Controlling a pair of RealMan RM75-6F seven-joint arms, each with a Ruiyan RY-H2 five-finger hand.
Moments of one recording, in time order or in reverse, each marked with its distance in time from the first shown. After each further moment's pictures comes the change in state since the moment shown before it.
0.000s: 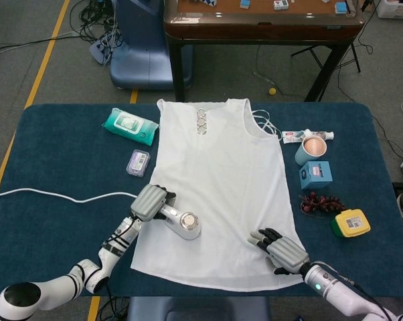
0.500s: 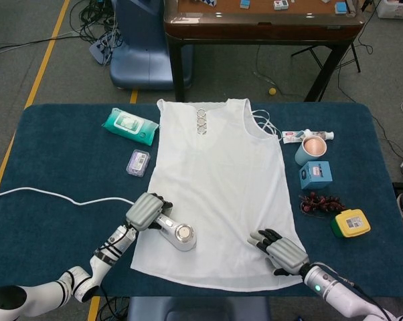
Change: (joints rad) left arm 0.050 0.084 0.063 -0.124 0.048 0.032 0.028; right arm -0.004 0.001 -0.002 -0.011 0.002 0.001 -0.015
